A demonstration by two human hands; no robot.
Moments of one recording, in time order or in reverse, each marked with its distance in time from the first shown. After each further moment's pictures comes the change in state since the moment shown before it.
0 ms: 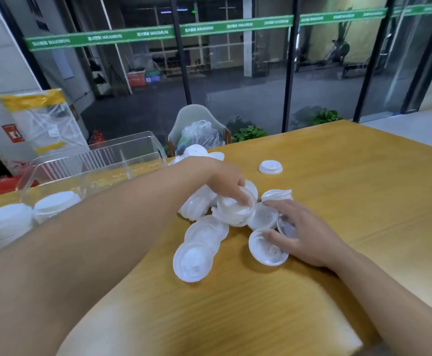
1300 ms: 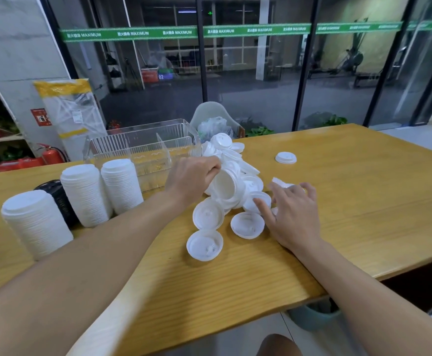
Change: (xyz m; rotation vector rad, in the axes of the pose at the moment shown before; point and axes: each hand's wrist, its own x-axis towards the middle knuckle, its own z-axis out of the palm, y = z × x) left_hand -0.165 -0.042 0.116 -0.155 1.122 -0.041; right_hand -0.026 -0.099 0.060 -0.534 0.513 -0.077
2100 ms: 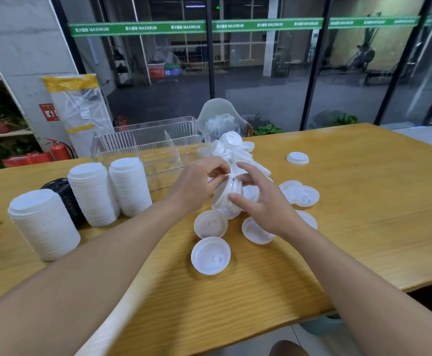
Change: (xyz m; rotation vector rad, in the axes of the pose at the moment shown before) left_hand -0.014 -0.016 0.003 -0.388 -0.051 -0.051; right_hand 0.049 -0.062 -0.006 0.926 -0.423 0.086
